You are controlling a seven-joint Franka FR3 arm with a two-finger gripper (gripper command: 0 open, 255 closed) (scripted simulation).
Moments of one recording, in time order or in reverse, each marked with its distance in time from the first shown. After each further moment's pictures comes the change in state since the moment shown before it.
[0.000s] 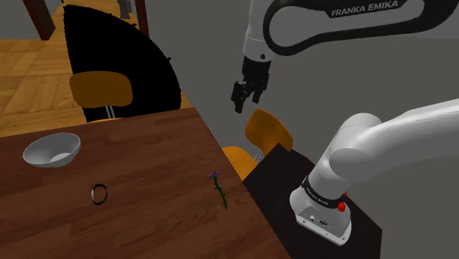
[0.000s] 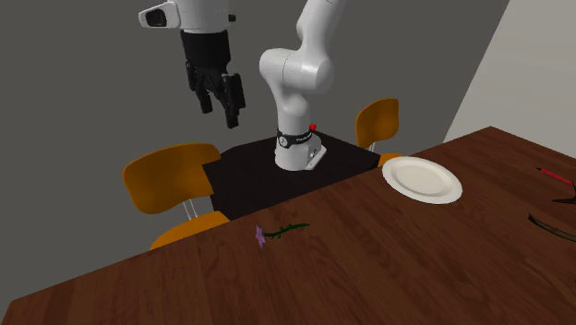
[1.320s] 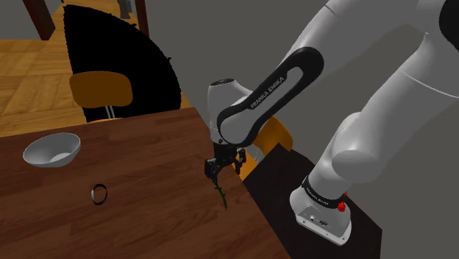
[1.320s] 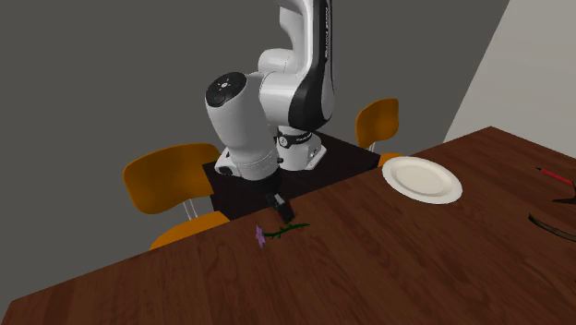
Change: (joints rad) arm 0.075 0.599 0.255 -0.140 0.252 0.510 0.404
